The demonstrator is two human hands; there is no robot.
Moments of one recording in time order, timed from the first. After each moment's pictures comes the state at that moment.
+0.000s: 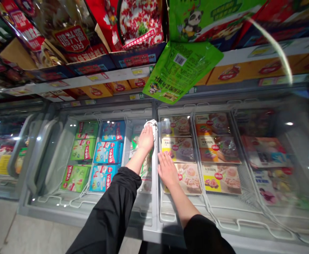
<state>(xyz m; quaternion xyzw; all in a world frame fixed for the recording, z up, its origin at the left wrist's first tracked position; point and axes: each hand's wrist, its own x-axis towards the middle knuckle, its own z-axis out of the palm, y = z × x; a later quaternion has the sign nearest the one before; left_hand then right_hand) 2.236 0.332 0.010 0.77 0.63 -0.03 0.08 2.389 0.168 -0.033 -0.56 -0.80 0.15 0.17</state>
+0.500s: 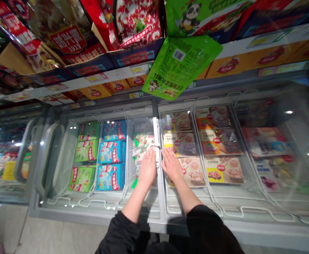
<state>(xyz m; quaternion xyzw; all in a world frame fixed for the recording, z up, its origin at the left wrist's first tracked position) 2.231 0.178 0.035 0.77 0.63 -0.04 0.10 2.391 0.173 -0.015 -0.57 -0.79 0.20 0.12</state>
